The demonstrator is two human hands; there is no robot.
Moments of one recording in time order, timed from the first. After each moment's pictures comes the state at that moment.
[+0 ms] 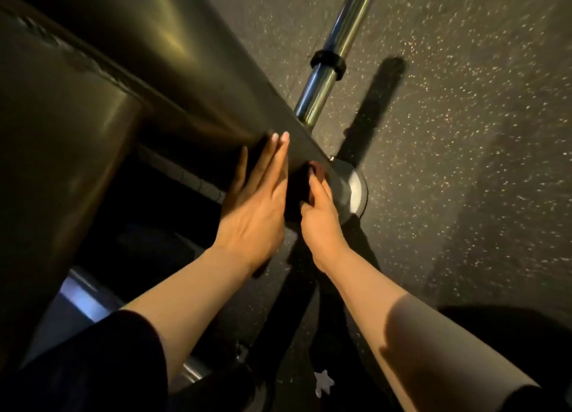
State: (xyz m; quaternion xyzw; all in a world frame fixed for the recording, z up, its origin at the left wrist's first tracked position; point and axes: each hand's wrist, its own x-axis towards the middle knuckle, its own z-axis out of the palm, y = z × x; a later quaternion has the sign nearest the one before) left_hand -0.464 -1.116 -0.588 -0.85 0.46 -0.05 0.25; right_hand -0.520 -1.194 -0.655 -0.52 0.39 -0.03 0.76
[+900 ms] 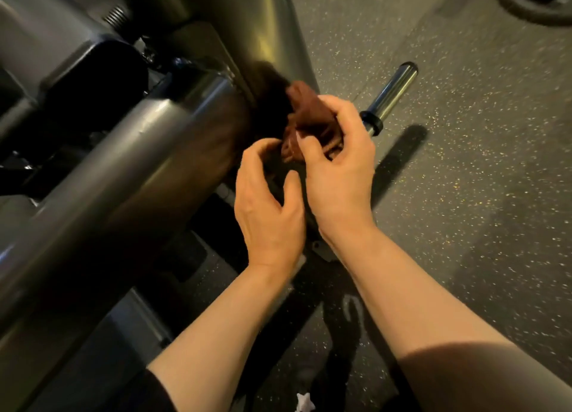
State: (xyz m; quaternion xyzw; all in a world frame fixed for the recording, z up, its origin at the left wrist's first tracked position) left_hand -0.486 -1.117 -0.482 -0.85 0.09 -0.12 -0.51; right_hand -0.478 -1.199 -0.472 -0.66 0.19 -0.25 0.68
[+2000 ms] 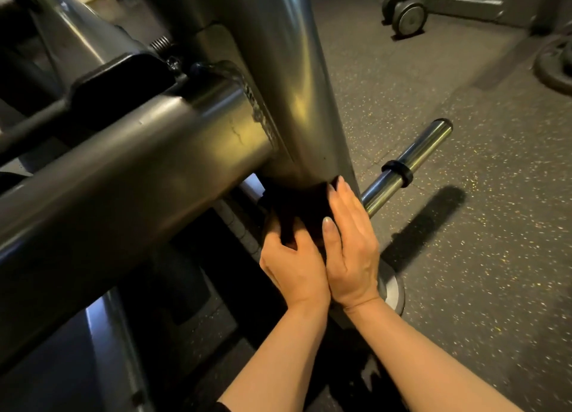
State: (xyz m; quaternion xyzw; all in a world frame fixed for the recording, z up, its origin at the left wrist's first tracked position) left_hand -0.486 -1.151 -0.565 -0.77 -0.21 -0.20 -0.57; right_hand -0.482 -1.207 -0.615 -0.80 0.01 -0.36 0.48
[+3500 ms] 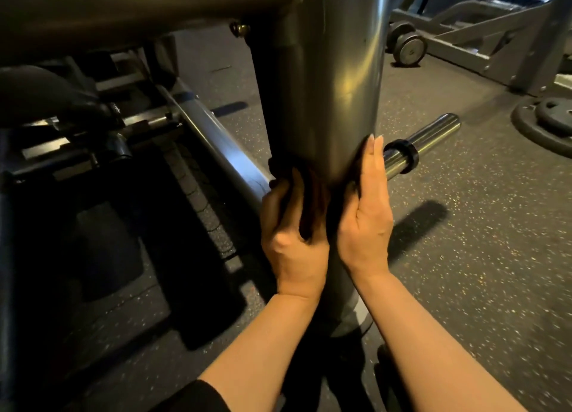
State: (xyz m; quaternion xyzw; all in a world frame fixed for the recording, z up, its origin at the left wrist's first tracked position) left_hand -0.475 -1.148 -0.720 -0.78 0.04 -0.39 -0.49; right_hand -0.460 -1.232 -0.708 -0.80 -0.02 -0.38 0.45
